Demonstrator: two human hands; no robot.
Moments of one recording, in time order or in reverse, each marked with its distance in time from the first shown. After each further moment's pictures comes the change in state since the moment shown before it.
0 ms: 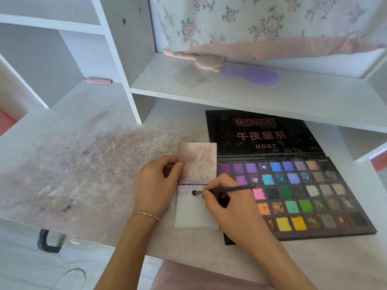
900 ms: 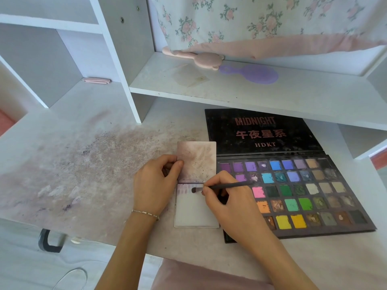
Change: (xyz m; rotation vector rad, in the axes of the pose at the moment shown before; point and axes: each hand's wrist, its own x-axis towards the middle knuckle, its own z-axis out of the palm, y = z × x) left_hand 0.000 0.000 0.000 -0.001 -0.013 -0.013; right_hand 0.002 0.003 0.002 -0.013 0.025 -0.023
